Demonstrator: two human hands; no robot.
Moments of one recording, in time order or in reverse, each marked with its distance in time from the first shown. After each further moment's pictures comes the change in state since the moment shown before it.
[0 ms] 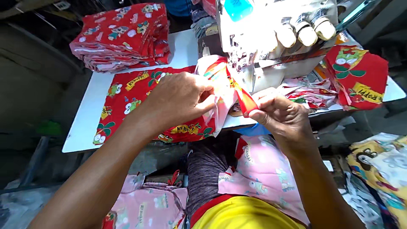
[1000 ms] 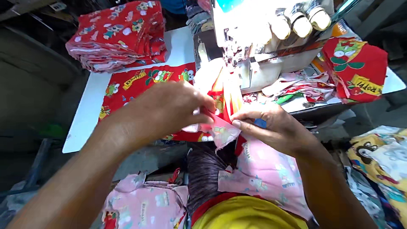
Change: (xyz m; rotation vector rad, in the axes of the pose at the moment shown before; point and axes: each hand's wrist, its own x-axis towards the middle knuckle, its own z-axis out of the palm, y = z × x) left_hand -0.015 0.021 -0.021 -0.071 -0.185 0.124; right_hand 0.003 -0.011 -0.005 -0.347 -0.380 -0.029
